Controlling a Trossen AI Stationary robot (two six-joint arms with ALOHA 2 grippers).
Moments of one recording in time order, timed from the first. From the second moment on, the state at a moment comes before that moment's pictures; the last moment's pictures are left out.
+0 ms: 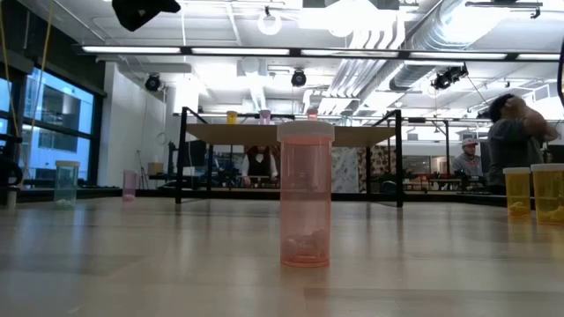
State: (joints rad) left arm -0.19 0.99 0.94 -0.57 -0.23 -0.49; right arm 0.85 1.33 1.05 -1.09 -0.07 1.59
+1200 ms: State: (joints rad) left arm -0.19 0.99 0.94 -0.57 -0.23 -0.52; right arm 1.25 1.50 1.05 -1.02 0.38 1.82
